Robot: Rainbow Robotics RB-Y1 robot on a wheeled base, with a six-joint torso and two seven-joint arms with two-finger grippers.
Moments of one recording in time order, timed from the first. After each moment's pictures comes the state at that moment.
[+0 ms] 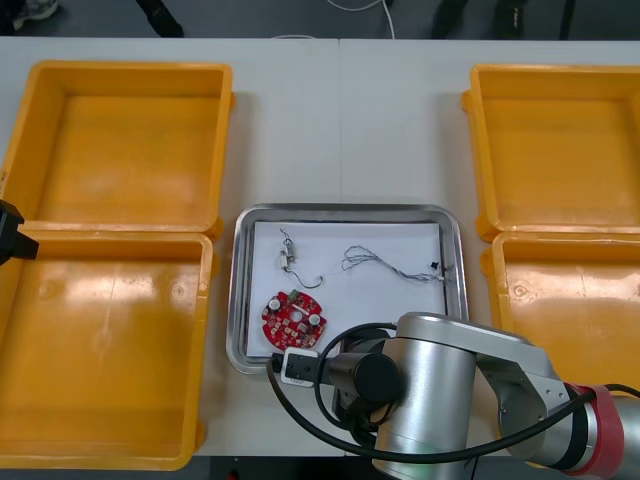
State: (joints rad) right arm -0.50 -0.54 1.09 -2.13 -0.30 1.52 1.66; left arm -0.25 0.96 0.26 -2.20 1.07 1.91 -1.16
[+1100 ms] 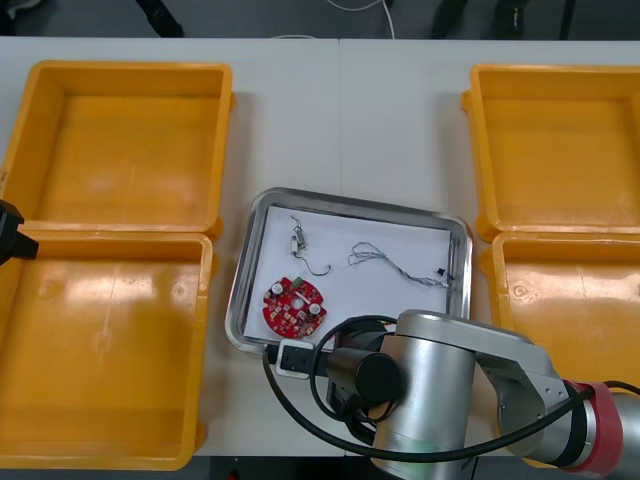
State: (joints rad) right arm -0.51 -0.54 1.09 -2.13 -0.27 1.47 1.66; left arm -0.25 0.96 0.26 -2.20 1.07 1.91 -1.16
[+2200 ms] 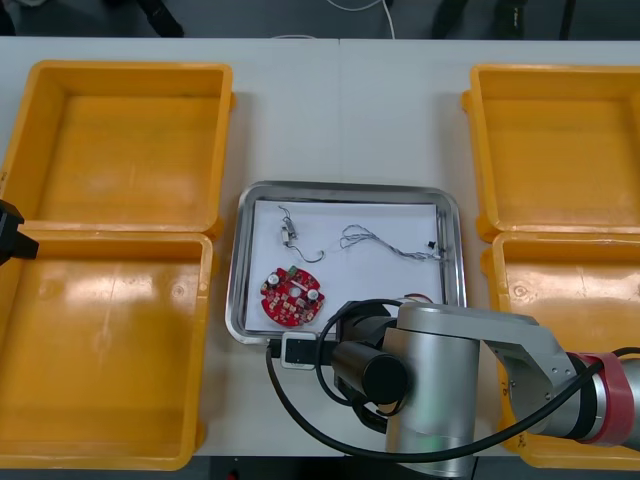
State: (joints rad) right arm -0.64 -0.61 1.18 -2.13 -0.28 1.41 1.66; left arm -0.25 0.96 0.26 -2.20 1.07 1.91 -1.16
